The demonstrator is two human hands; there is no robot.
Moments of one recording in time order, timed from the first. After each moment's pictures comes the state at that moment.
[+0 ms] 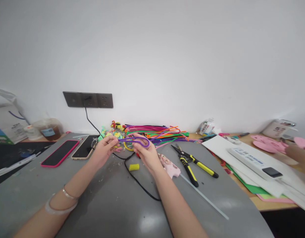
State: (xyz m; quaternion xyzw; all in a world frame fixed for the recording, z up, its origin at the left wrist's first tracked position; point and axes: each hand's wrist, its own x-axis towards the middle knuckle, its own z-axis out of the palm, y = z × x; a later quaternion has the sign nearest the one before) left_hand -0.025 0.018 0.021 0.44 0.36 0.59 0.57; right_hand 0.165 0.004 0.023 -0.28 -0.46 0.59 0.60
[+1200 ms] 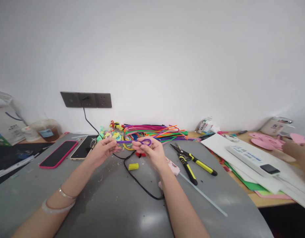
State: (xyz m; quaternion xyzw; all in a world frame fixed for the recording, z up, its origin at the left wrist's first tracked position) left_hand -0.033 0.020 0.022 0.42 0.38 0.53 0.64; right_hand 0.191 0.000 0.029 -0.26 -0.49 0.57 0.61
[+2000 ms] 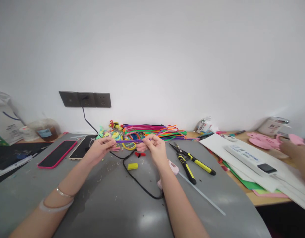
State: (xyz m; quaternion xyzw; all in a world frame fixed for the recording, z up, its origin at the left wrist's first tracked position) left_hand -0.040 0.025 0.023 0.46 0.39 0.54 0.59; right_hand 0.198 0.011 0.024 -0.31 -0.48 0.51 0.64
